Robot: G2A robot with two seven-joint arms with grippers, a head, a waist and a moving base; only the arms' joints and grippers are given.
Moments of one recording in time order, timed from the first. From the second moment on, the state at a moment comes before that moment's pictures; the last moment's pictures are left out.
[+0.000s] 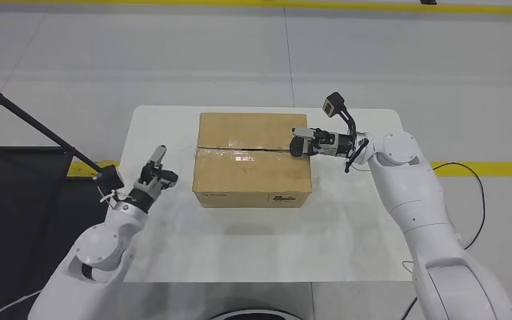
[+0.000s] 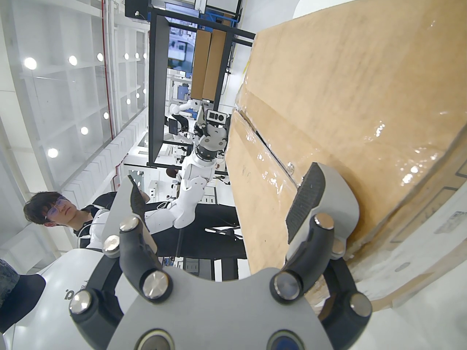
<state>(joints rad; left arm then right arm) 1.51 -1.00 -1.47 -1.83 -0.44 0.09 -0.05 -0.49 -1.30 1.11 -0.78 0.37 -0.35 1.31</state>
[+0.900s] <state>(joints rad) 1.23 -1.09 -1.31 -1.46 -0.57 0.04 0.16 -0.49 -1.30 1.11 -0.78 0.37 -0.35 1.31</state>
